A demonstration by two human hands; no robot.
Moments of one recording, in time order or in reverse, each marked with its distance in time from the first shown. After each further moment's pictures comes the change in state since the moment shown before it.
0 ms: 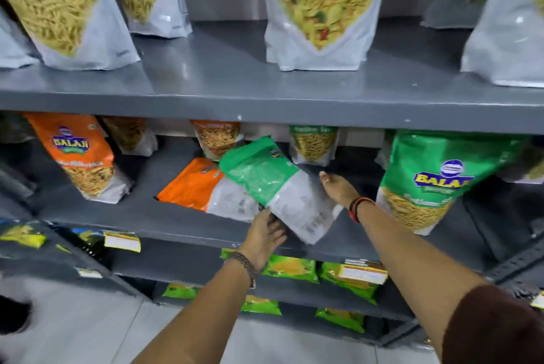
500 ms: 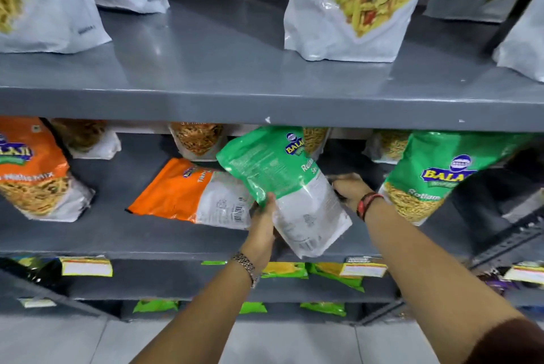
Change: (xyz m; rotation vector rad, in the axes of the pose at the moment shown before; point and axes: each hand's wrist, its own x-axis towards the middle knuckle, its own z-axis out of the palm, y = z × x) left_hand 0.043 0.019 -0.011 0.068 -0.096 0.179; right_hand 0.014 0.002 0.011 0.444 0.204 0.212
